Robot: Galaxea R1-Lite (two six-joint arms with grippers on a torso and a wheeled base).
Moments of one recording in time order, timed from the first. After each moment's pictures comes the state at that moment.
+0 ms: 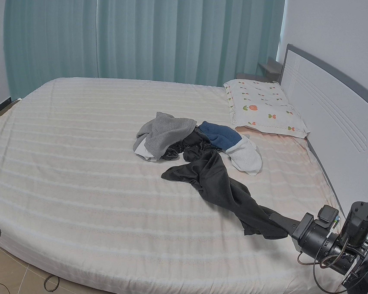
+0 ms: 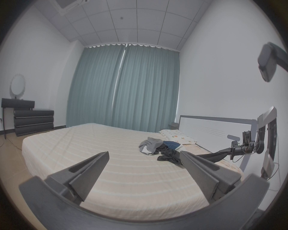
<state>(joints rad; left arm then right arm) -0.02 0.21 -0.17 -0.11 -0.07 -0.14 0.42 1.71 -0.15 -1.38 0.17 0.90</state>
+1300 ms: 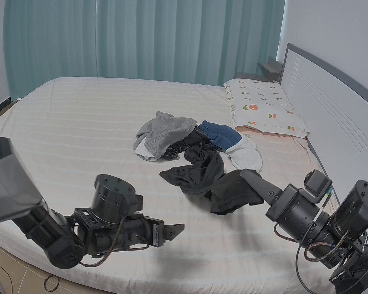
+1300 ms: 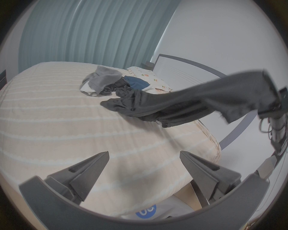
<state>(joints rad) -0.64 1.96 -0.61 -0.82 0.00 -0.41 0.70 1.70 -0.39 -1.46 0.02 0.71</state>
